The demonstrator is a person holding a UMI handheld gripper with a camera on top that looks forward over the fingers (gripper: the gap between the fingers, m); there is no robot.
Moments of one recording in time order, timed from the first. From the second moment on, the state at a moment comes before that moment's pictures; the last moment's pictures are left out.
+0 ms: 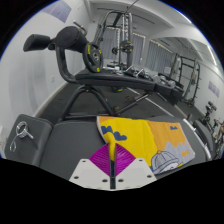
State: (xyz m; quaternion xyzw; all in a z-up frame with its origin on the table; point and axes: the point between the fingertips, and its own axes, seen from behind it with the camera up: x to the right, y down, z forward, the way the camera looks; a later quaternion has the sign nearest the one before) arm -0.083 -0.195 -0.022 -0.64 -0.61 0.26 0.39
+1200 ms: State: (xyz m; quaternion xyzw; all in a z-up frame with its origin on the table) arm -0.044 -0.049 0.045 -0.63 -0.62 0.27 0.38
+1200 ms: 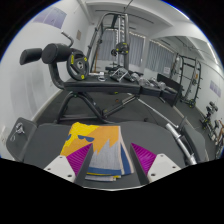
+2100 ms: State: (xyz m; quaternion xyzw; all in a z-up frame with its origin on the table) arm 0.306 -0.046 0.234 -0.62 -0.60 0.32 0.40
